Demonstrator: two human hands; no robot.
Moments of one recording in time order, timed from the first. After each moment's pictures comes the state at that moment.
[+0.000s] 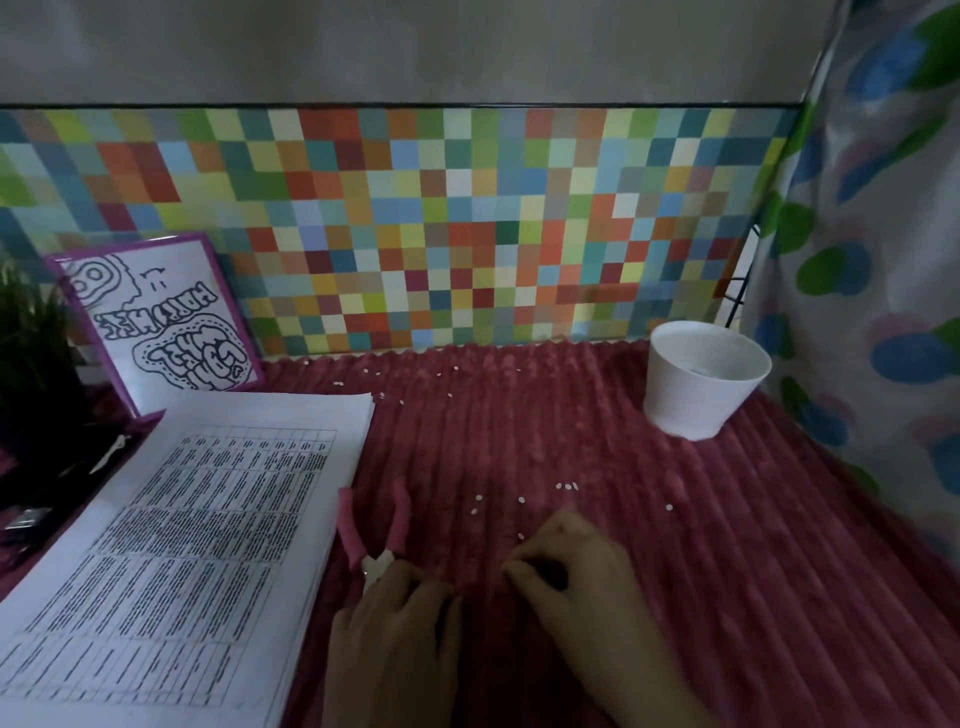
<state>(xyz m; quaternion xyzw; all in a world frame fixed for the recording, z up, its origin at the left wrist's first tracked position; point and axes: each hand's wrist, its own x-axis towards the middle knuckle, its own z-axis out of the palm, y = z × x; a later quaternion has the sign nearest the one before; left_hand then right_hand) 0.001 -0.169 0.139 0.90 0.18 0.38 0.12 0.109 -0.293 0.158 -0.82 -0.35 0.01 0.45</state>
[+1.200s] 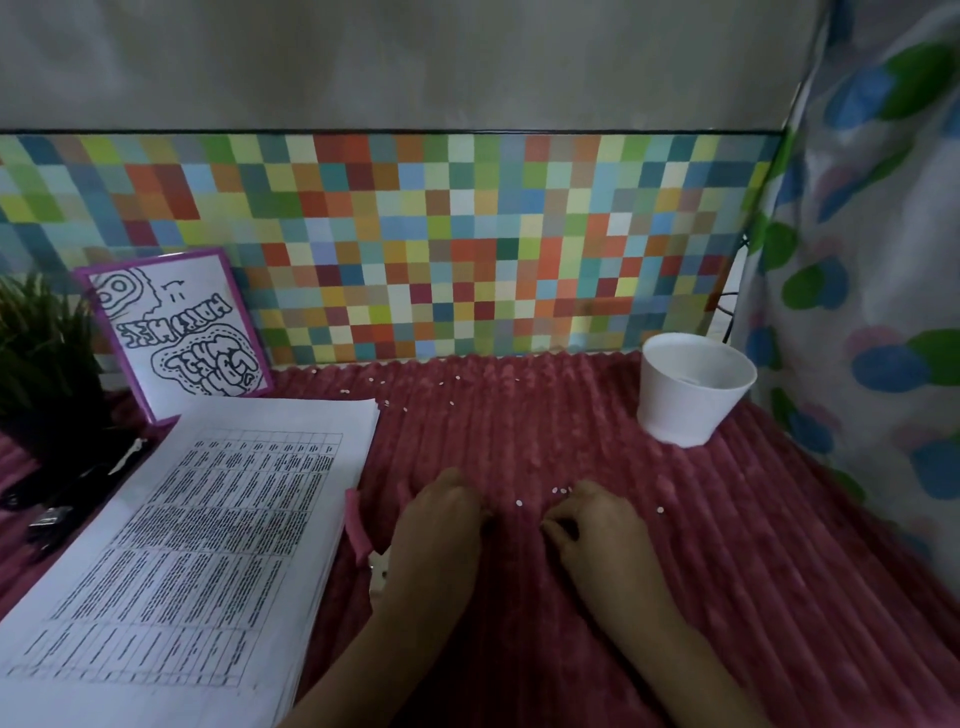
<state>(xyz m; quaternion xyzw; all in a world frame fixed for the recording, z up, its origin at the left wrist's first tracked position) 0.068 -0.155 0.173 0.96 0.20 0.17 0.15 0.144 -0.294 0.159 -0.90 -0.32 -0.08 0.30</state>
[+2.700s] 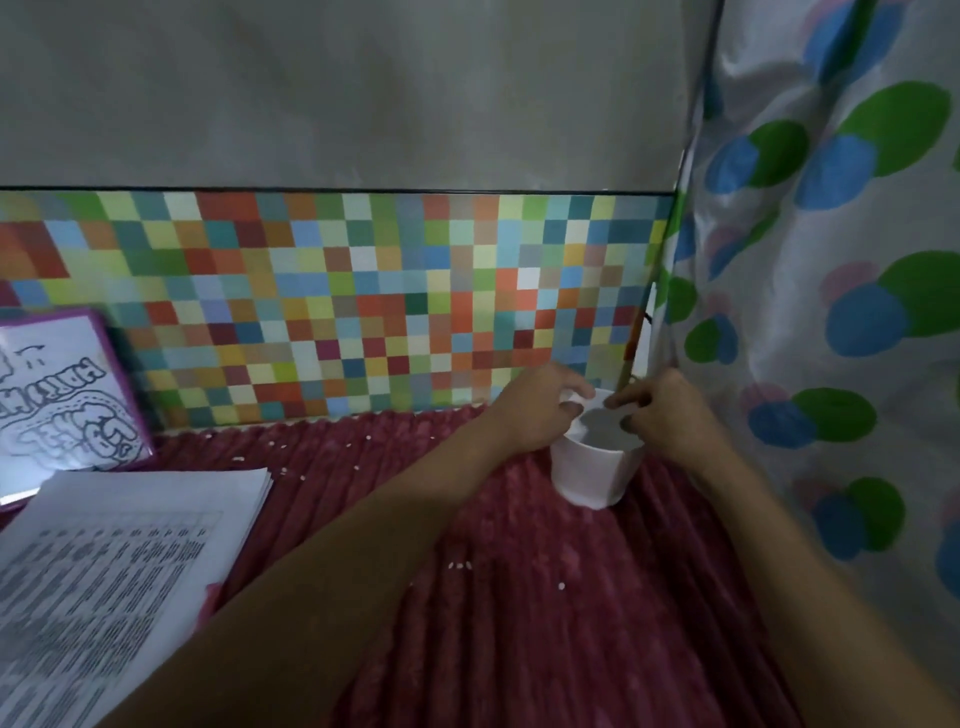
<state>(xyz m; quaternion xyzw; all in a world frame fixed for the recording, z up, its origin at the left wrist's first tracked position) 0.284 -0.213 0.267 0.94 -0.07 0.16 0.28 0.345 -0.373 0.260 -0.92 -0.22 -0.08 0.31</state>
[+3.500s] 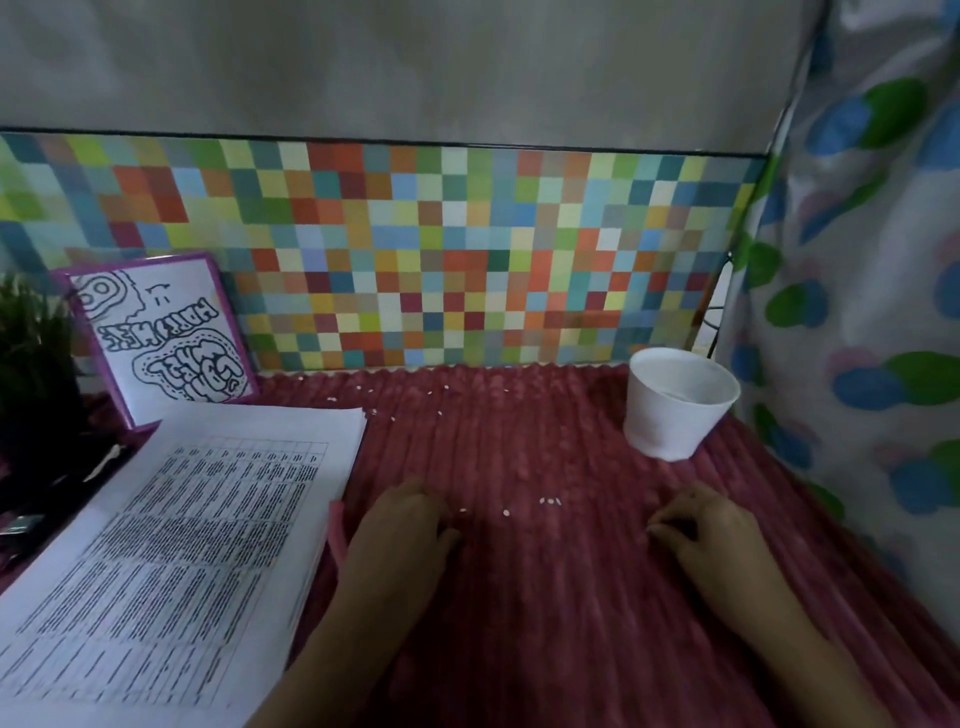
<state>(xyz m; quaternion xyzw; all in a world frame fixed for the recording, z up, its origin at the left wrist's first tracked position) 0.053 -0.144 0.192 0.96 0.22 0.14 0.12 0.206 -0.381 0.165 -0.91 -0.27 -0.07 0.29</state>
